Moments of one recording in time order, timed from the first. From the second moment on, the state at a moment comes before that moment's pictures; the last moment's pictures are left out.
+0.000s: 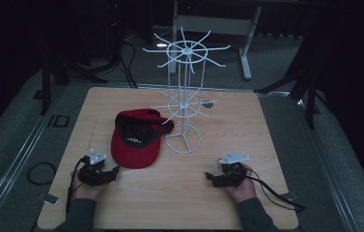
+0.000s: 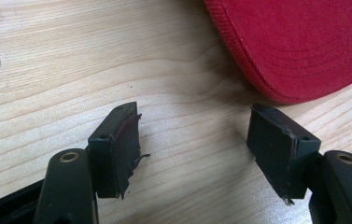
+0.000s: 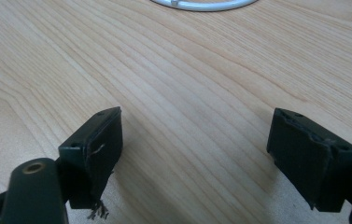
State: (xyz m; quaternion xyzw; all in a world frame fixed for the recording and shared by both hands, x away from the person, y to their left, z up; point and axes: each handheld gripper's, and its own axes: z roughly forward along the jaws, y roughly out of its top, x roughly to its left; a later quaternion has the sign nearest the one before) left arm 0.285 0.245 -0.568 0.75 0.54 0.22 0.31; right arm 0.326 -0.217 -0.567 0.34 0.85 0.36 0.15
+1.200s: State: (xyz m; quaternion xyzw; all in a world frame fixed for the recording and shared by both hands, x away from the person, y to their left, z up) left arm 0.325 0.255 -0.502 0.75 0.53 0.16 0.35; right arm 0.323 -0.216 -0.568 0.35 0.85 0.36 0.15
